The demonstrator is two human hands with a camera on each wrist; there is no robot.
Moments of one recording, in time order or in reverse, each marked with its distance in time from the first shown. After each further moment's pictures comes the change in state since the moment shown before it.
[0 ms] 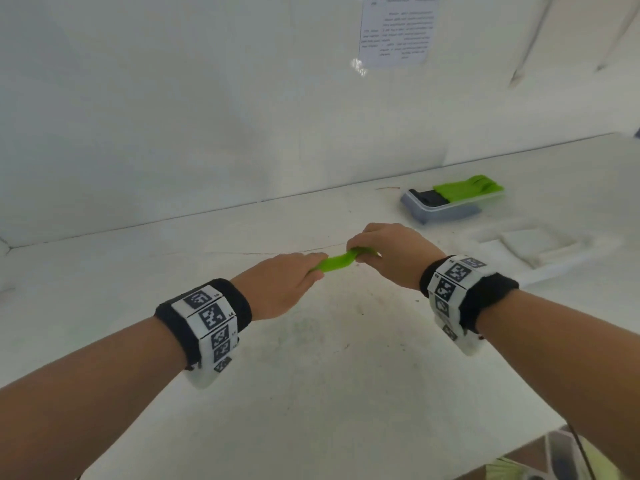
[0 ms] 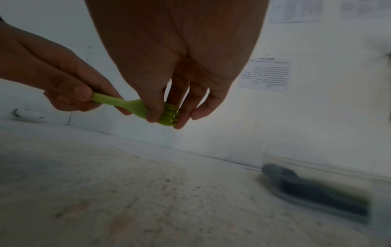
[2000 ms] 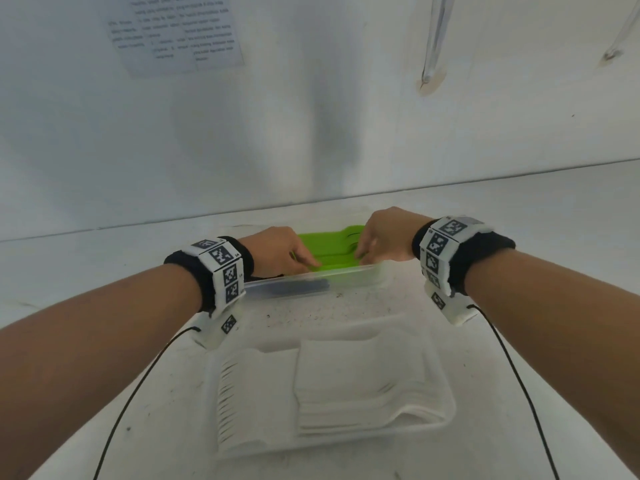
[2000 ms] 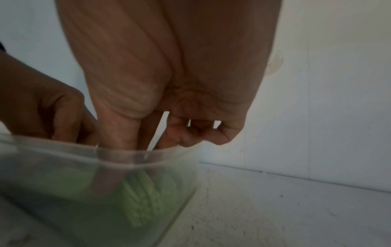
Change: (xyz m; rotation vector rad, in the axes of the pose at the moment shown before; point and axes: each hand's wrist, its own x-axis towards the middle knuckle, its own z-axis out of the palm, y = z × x) left_hand 0.441 0.181 0.018 -0.144 -0.148 -0.285; right_hand 0.068 0.459 -0.126 -0.003 -0.451 -0.015
